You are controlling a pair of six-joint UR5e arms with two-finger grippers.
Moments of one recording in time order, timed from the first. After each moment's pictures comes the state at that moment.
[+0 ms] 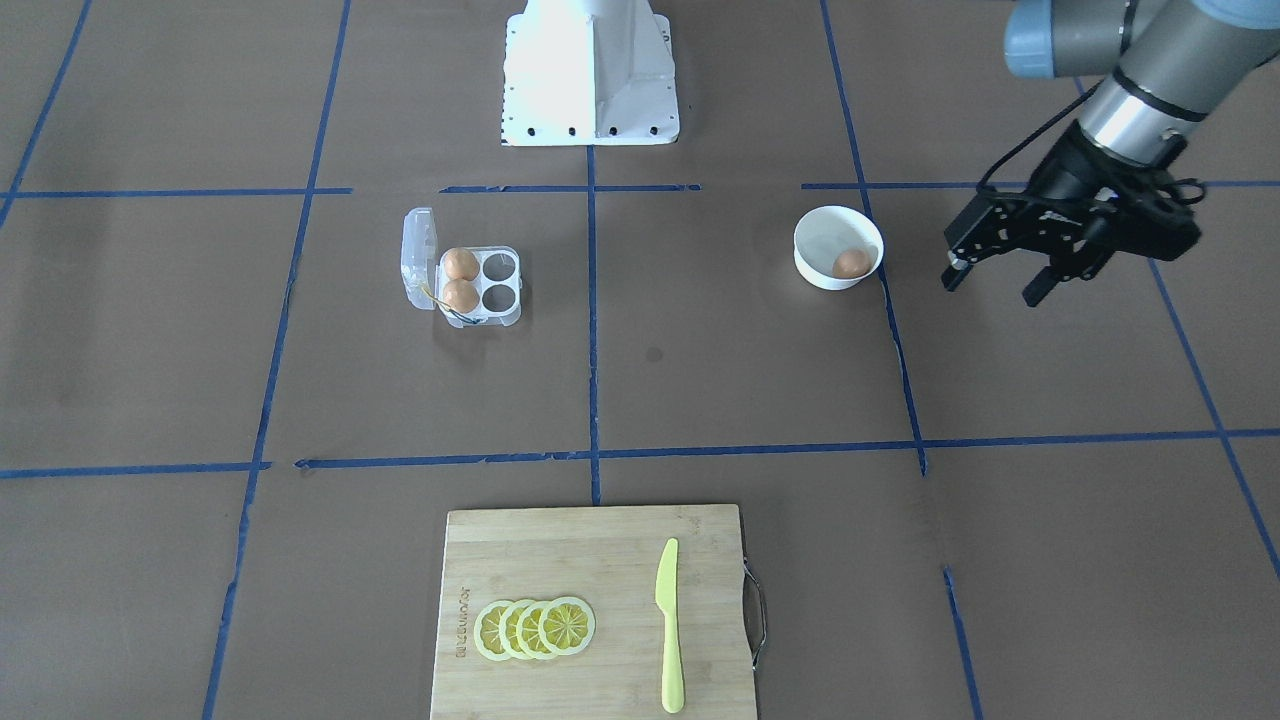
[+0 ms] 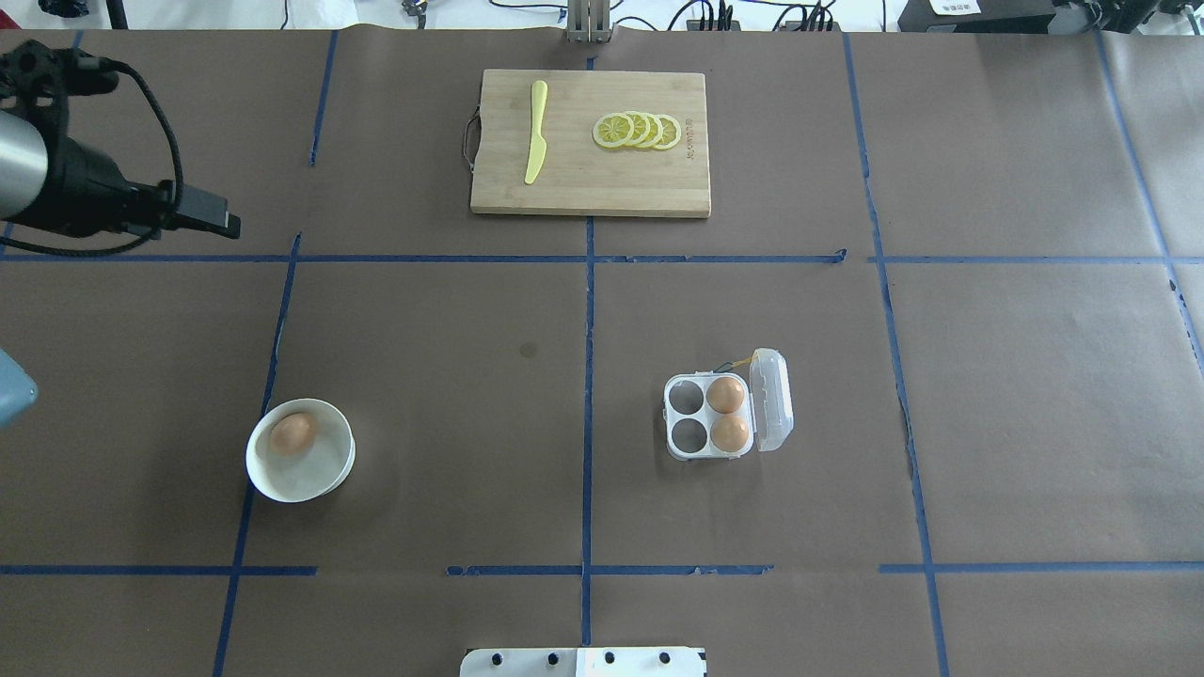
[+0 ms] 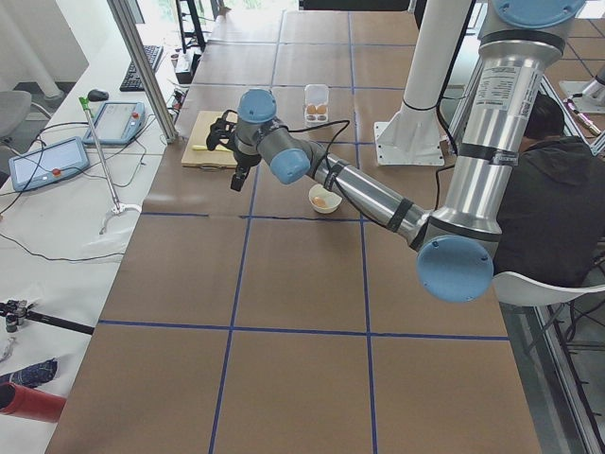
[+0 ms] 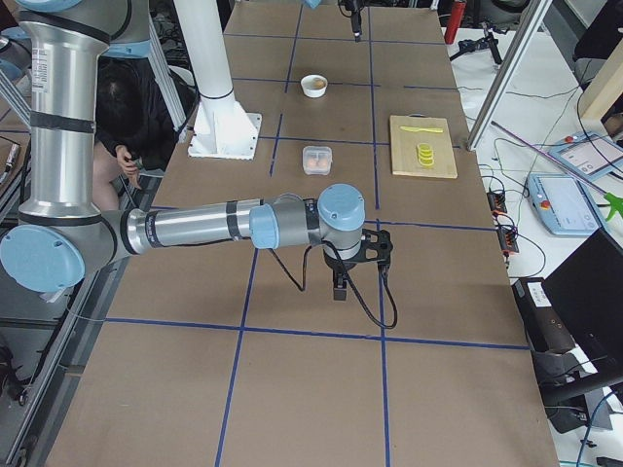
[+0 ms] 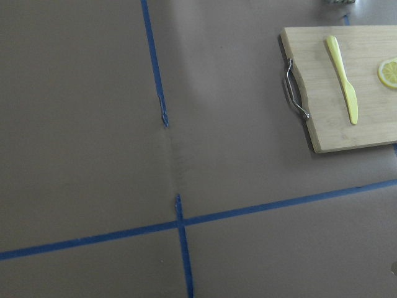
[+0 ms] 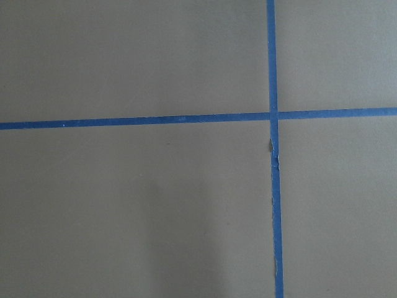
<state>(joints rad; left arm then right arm) -0.93 -1.72 -1.99 -1.93 -2.08 -0.98 1.53 -1.68 1.84 -1.57 2.42 0.18</state>
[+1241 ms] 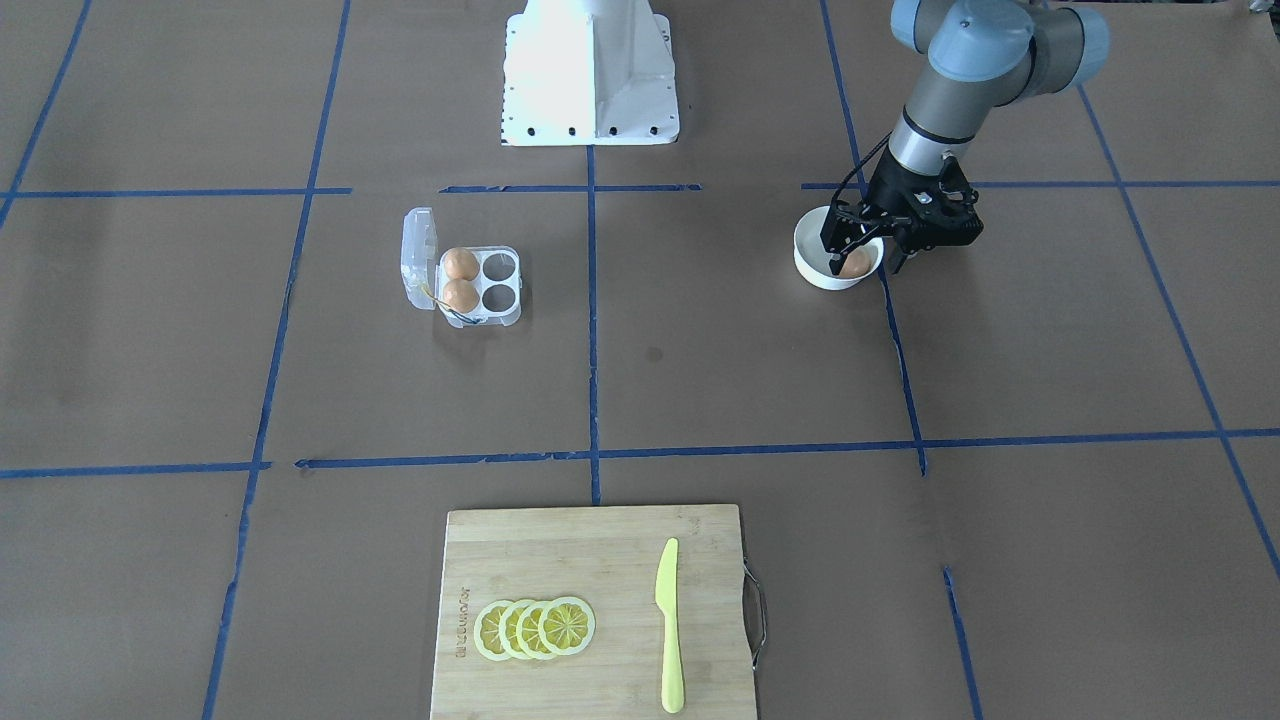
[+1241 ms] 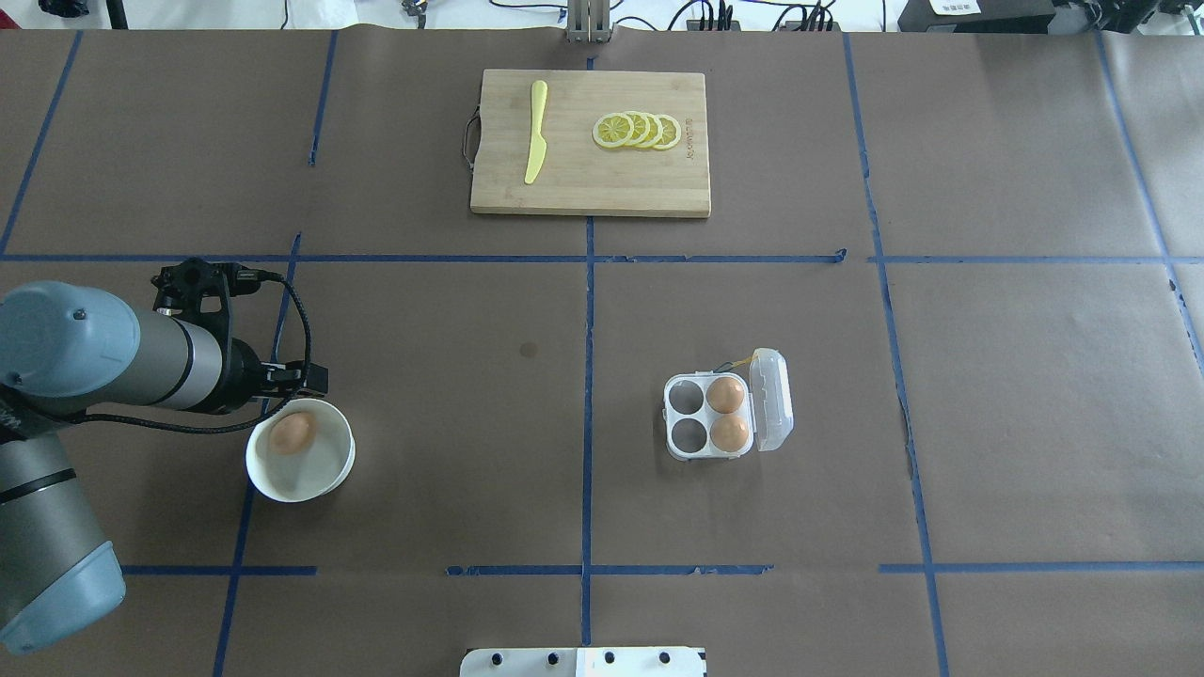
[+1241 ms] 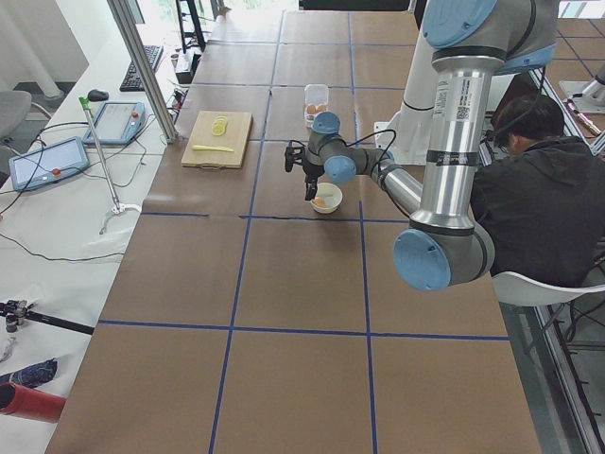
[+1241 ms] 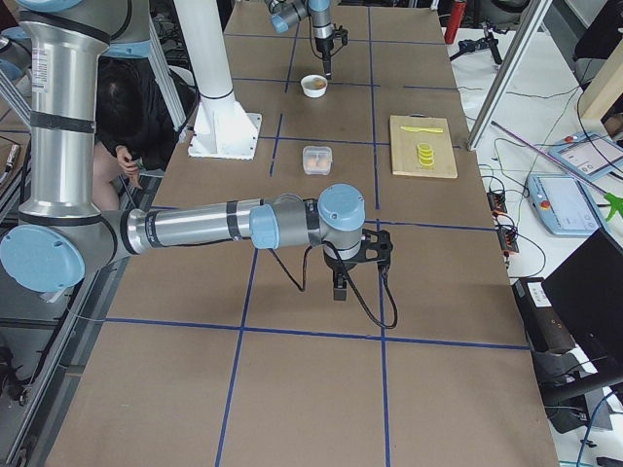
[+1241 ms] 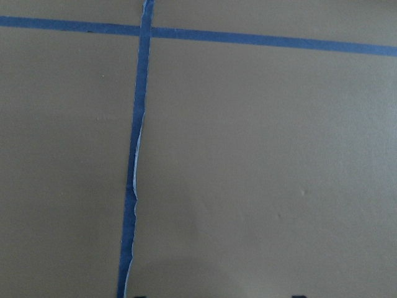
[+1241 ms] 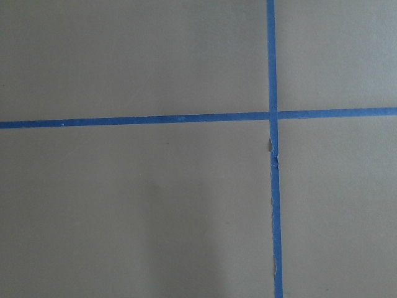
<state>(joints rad) -0.57 -1.66 -1.98 -1.90 -1.83 -1.23 1.53 -1.68 1.84 -1.57 2.42 0.18</state>
